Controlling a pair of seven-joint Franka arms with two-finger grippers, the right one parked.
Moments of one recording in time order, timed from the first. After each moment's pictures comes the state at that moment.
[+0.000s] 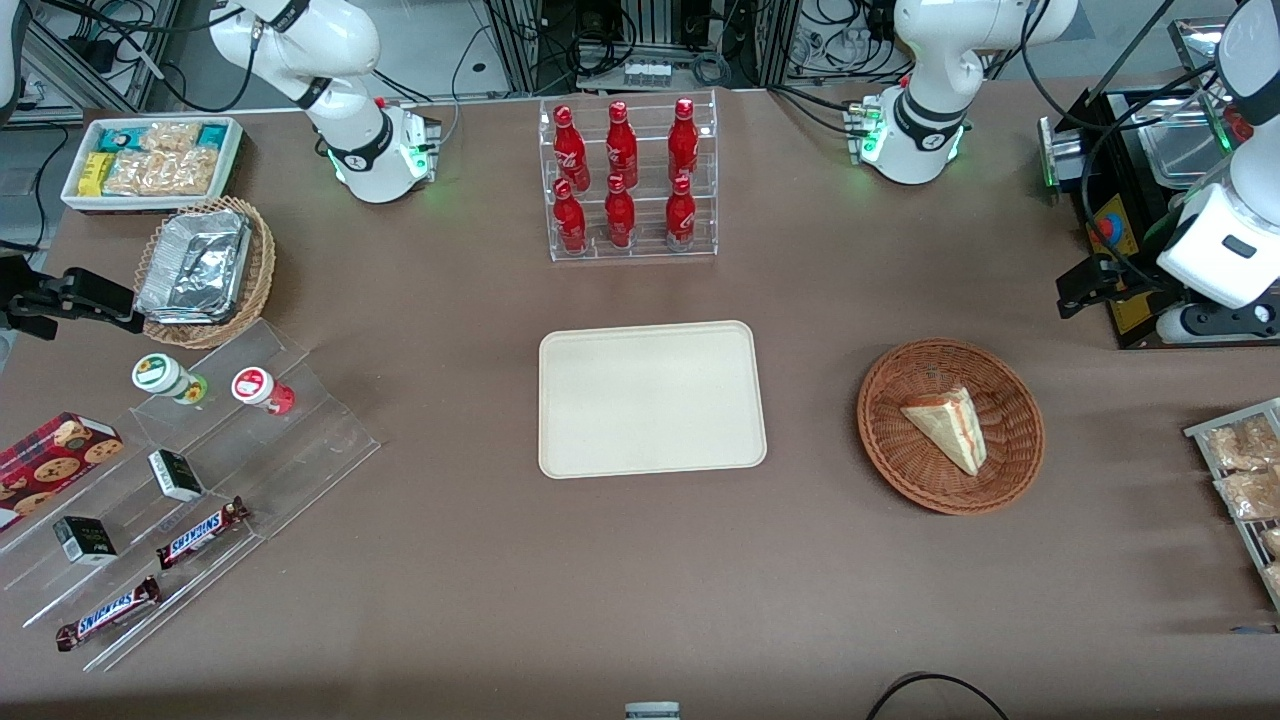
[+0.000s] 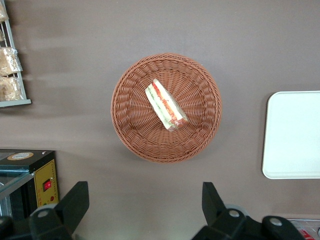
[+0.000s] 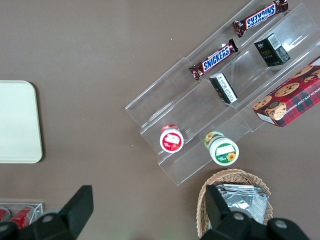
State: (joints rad) arm -0.05 0.00 -0.01 -1.64 0.03 1.61 -0.08
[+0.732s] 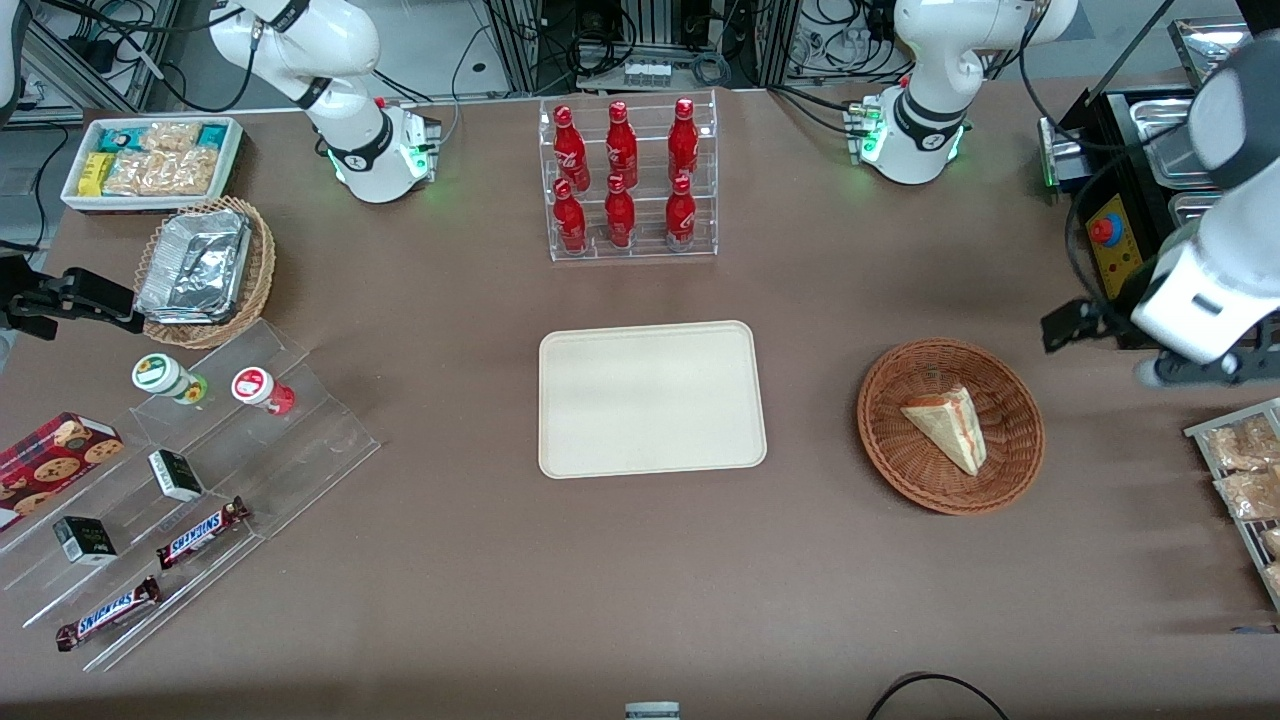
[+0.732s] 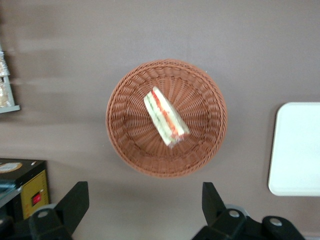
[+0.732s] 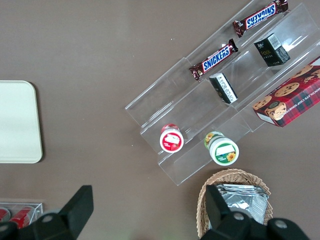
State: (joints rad) arm -0.05 0.11 0.00 -1.65 0.03 1.71 -0.12
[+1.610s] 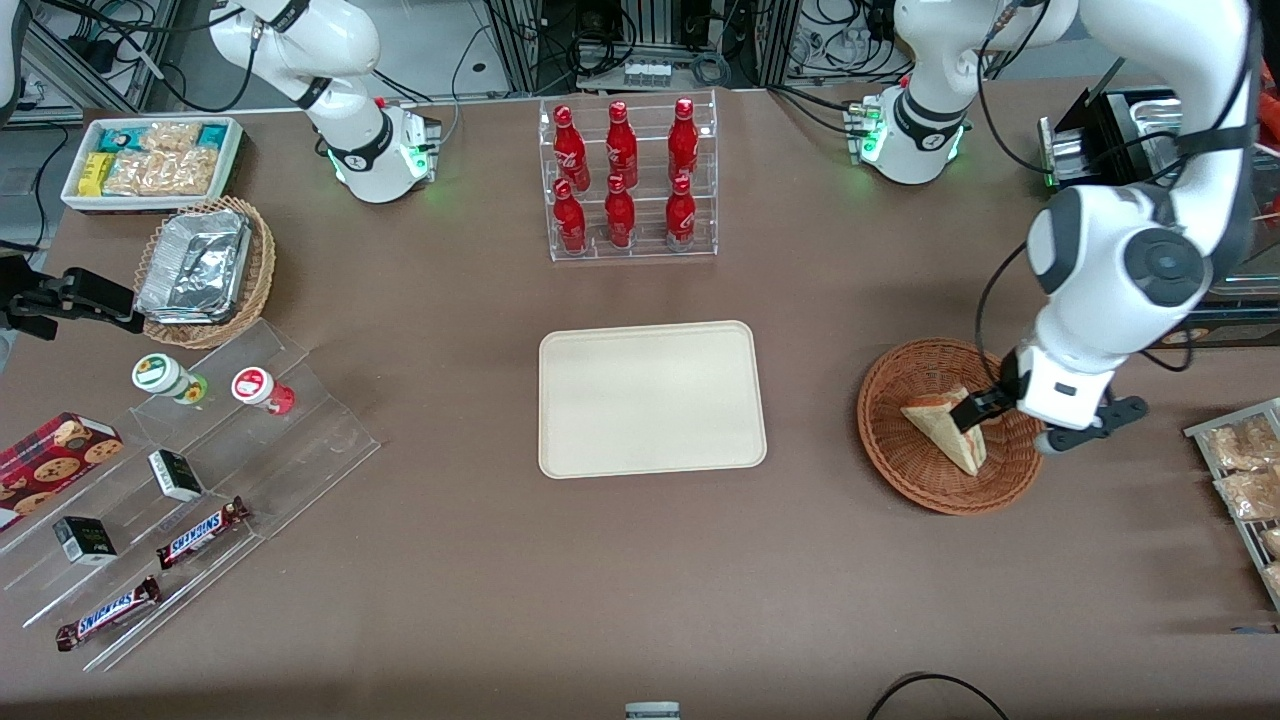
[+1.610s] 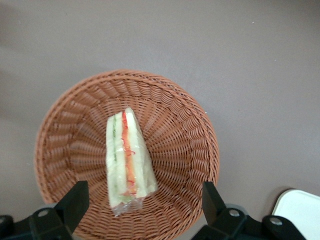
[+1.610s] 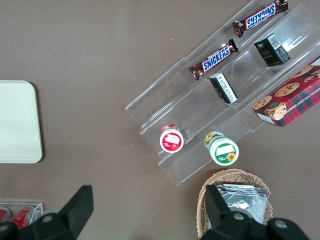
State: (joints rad) arm -0.11 0.17 -0.01 -2.06 0.02 2.32 -0.54
